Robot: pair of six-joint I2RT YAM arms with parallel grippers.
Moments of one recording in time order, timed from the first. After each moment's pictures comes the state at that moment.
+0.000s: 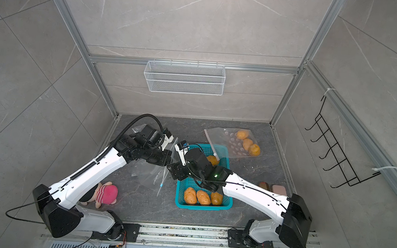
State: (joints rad) left arm -0.67 1.38 1.41 -1.03 0.24 -0.39; right arm 0.98 1.38 1.09 -0.25 0.02 0.37
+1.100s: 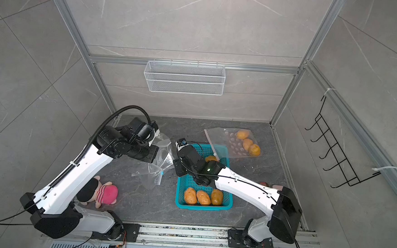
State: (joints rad) left arm -0.68 1.38 1.70 -1.43 -0.08 -0.32; right arm 0.98 1.47 1.21 -0.41 0.19 0.37
